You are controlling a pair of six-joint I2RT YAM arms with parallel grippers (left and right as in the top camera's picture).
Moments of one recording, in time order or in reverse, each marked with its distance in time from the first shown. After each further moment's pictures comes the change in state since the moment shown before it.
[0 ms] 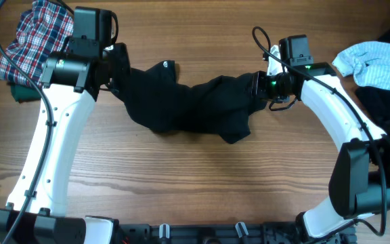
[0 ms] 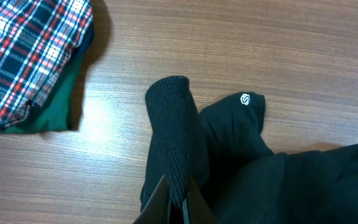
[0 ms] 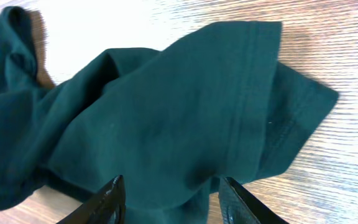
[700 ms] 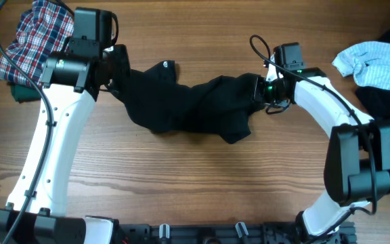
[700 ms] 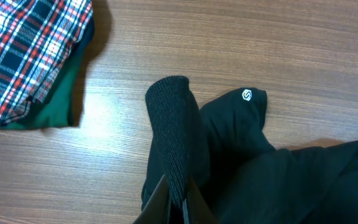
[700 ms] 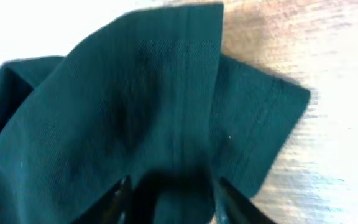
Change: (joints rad) left arm 0.000 0.000 0.000 -0.016 0.000 0.000; right arm 0.000 0.092 -0.055 0.112 0.095 0.069
